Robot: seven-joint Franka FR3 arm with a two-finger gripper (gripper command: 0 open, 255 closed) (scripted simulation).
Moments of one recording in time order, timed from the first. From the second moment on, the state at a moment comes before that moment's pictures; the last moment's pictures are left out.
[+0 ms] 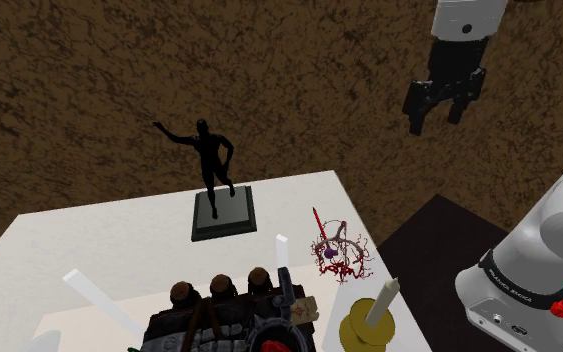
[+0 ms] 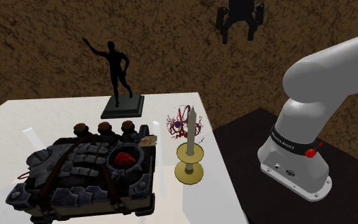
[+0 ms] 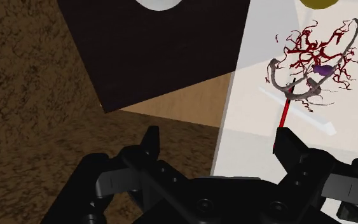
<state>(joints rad) -0.01 -0.89 0.11 -2.56 0.06 1.57 0.38</state>
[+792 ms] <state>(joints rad) 0.04 -0.82 0.47 -2.76 0.31 1.91 0.85</state>
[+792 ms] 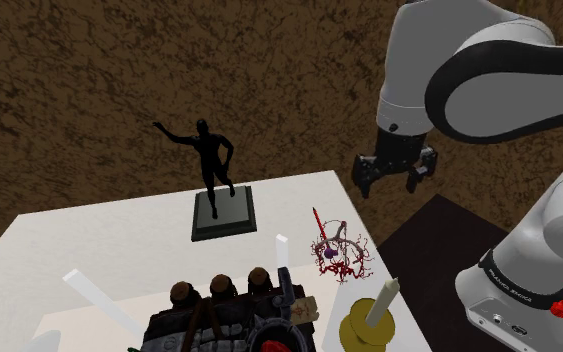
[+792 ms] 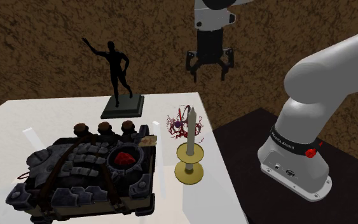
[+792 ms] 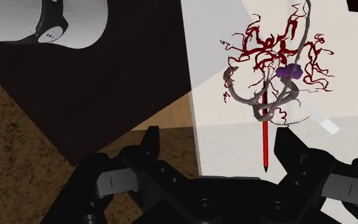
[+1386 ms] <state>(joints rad) -0.06 -0.52 0.80 -2.73 0.38 2.22 1.20</state>
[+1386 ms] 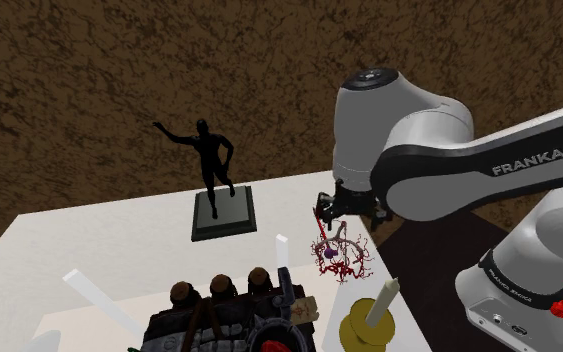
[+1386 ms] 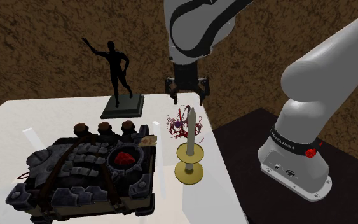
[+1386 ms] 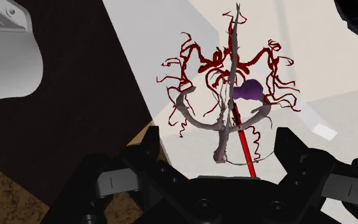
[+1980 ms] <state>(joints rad) -0.13 -0.38 0.90 -2.75 0.35 2.39 1.27</state>
